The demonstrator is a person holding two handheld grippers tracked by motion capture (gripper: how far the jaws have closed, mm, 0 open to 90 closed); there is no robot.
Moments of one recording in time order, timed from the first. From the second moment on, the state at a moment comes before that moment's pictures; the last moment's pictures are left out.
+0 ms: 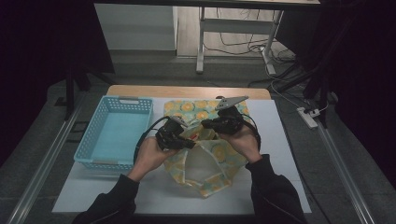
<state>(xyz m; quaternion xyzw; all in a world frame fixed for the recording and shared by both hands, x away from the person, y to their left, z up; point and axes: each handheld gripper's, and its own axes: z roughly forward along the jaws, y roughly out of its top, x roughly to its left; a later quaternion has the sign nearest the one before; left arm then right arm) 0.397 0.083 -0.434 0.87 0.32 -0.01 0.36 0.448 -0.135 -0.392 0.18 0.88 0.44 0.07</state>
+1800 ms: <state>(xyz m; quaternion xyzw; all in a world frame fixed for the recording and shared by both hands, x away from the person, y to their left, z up) 0.433 0.142 -0.286 0.82 0.31 0.02 0.48 0.452 -0.139 -0.293 0.17 0.86 0.48 0.10</state>
